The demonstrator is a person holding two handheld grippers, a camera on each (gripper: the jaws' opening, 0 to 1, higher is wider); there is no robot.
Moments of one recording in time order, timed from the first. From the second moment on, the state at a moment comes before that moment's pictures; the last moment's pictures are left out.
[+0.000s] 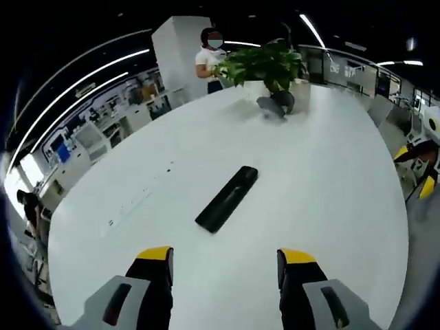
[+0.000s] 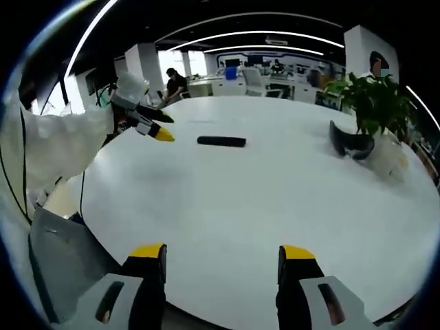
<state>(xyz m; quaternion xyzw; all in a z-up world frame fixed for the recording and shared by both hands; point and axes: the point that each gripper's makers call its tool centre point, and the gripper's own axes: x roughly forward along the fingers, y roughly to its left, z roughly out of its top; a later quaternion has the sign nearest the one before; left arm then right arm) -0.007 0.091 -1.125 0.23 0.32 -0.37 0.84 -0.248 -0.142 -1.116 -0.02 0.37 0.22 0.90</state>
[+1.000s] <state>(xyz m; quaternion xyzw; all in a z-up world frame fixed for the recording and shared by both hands) 0.060 0.035 -1.185 0.31 0.39 -0.48 0.73 -0.223 -0.144 -1.103 0.01 0.37 0.23 0.90</state>
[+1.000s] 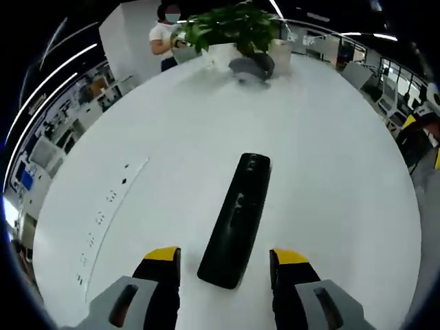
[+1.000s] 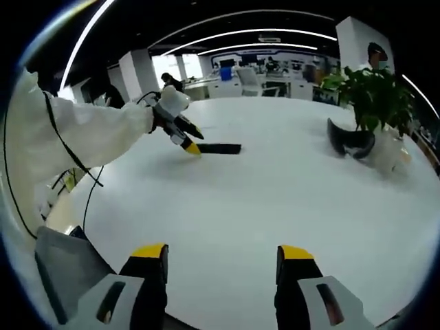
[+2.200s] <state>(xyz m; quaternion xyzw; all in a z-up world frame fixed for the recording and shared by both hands) 0.032 0.037 -1.195 0.39 0.46 -0.49 0.63 -0.216 -0.145 -1.061 0.00 0.32 0.23 0.92</state>
